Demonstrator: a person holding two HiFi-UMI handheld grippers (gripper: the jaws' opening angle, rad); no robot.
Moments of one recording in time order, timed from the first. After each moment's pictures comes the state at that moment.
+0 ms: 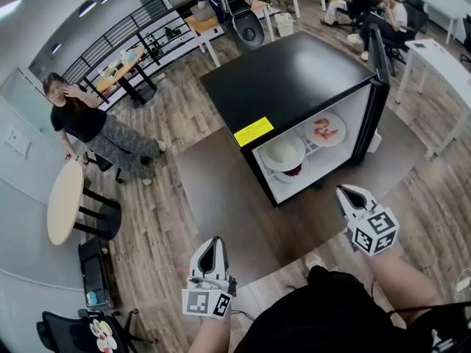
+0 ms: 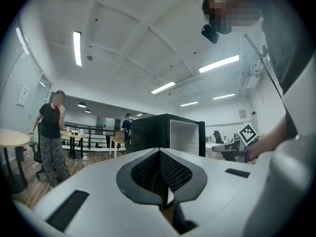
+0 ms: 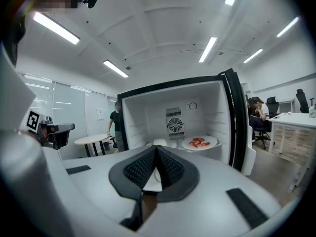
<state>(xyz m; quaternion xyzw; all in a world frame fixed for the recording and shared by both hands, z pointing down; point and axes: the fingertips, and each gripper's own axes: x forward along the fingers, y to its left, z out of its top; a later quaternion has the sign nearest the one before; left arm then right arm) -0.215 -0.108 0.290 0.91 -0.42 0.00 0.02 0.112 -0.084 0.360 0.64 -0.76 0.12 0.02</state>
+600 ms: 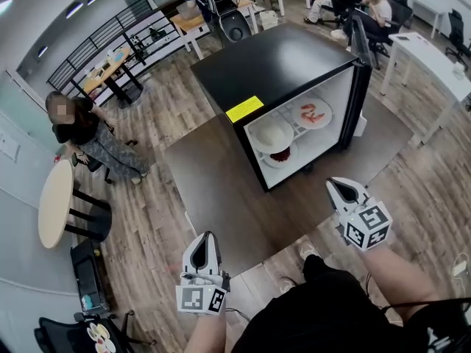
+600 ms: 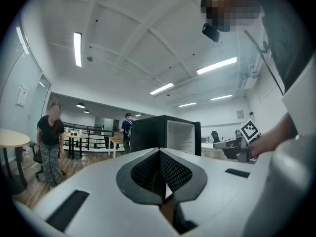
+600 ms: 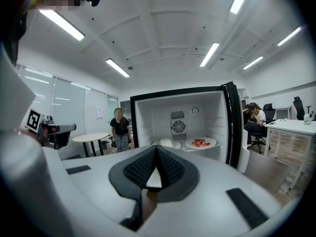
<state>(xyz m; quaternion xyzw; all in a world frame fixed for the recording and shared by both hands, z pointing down) -0.244 -0.075 0.292 0.91 -0.41 -0.01 0.02 0.075 -0.040 0.344 0.65 -0.75 0.10 0.03</state>
